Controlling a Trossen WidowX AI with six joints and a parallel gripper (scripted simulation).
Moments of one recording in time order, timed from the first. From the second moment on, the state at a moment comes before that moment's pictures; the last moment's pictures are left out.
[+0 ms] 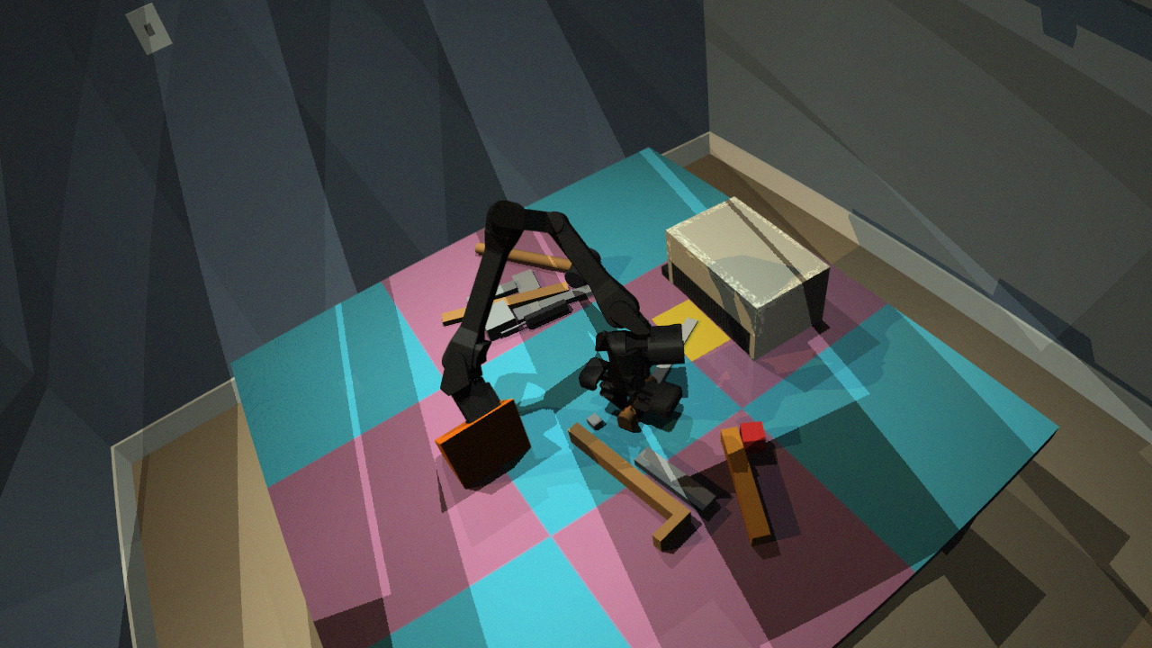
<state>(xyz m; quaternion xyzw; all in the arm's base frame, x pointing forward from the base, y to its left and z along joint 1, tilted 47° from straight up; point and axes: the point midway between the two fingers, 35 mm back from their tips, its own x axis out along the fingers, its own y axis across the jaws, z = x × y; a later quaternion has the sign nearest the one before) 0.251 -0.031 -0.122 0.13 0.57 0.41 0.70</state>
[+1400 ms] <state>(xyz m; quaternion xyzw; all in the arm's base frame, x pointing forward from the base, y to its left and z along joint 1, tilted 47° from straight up) 0.249 -0.065 -0.156 0.13 0.57 0.41 0.70</state>
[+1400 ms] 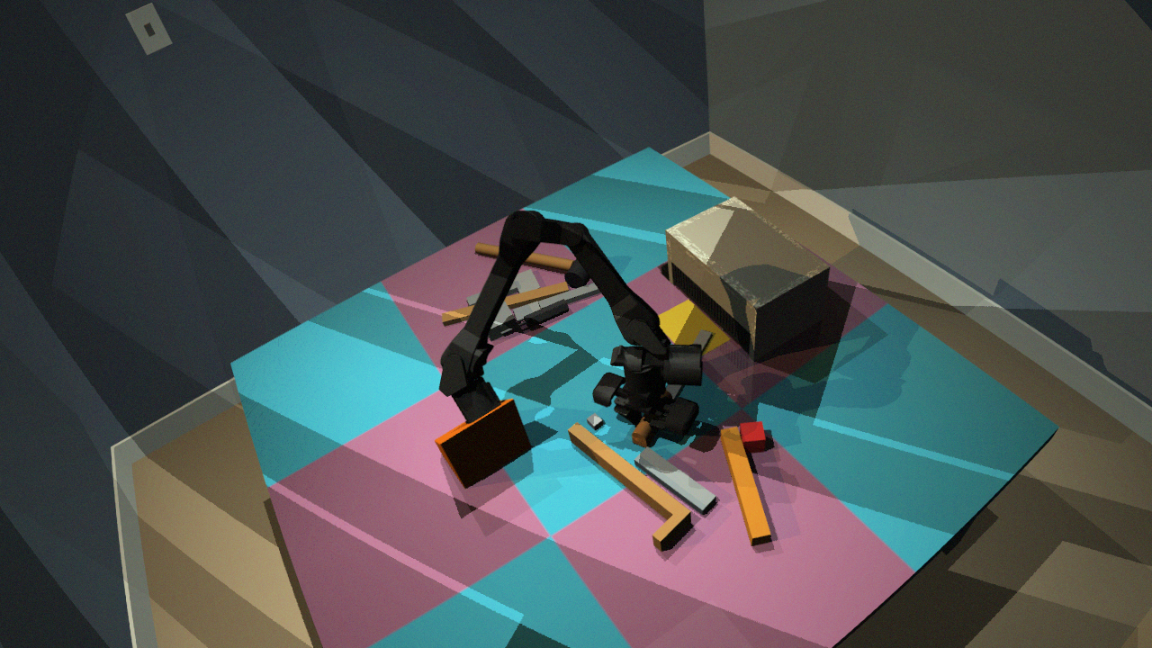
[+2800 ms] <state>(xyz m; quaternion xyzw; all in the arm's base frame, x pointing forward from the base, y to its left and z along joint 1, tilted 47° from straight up) 0.249 -0.097 -0.188 0.13 0.57 0.41 0.71</state>
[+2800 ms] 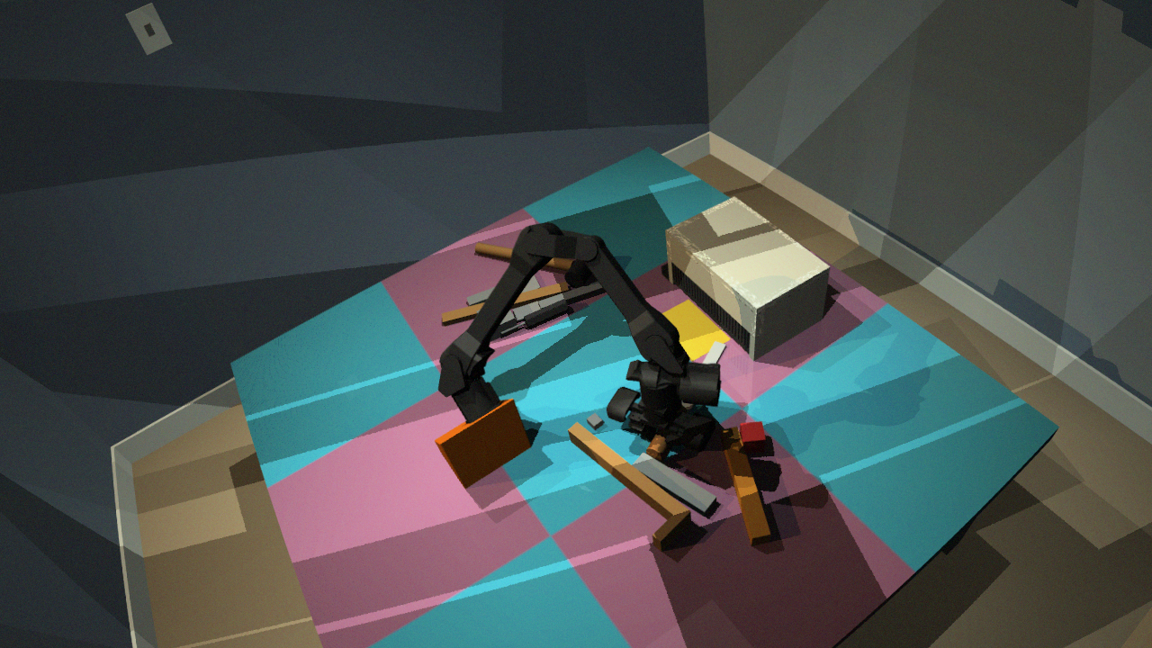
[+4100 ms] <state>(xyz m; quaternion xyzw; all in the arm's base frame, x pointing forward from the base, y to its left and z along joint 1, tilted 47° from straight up) 0.249 -0.122 -0.213 0.13 0.57 0.40 0.71</state>
